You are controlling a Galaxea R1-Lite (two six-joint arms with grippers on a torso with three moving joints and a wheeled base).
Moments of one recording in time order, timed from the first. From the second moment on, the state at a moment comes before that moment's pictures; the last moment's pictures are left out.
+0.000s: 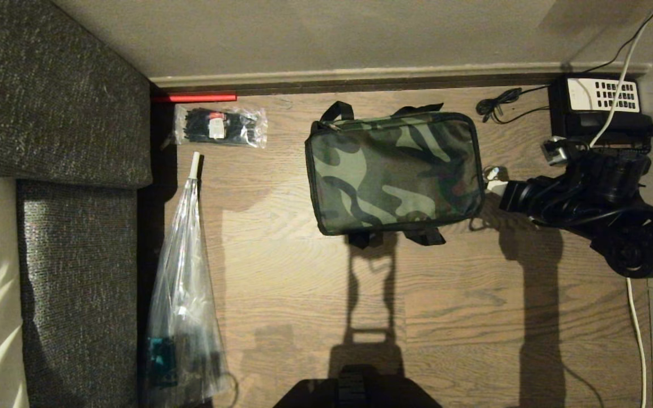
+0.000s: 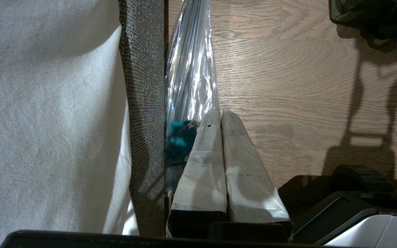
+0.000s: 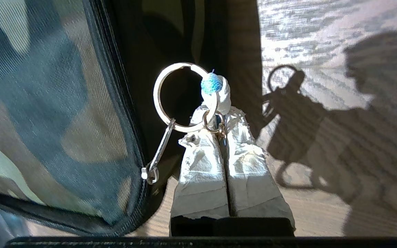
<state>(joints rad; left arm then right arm) 0.00 0.00 0.00 0.01 0.00 0.00 -0.02 1.99 -0.96 -0.96 0.42 0.17</state>
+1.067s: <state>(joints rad) 0.00 0.00 0.00 0.01 0.00 0.00 -0.02 2.00 -1.06 -0.96 0.42 0.25</state>
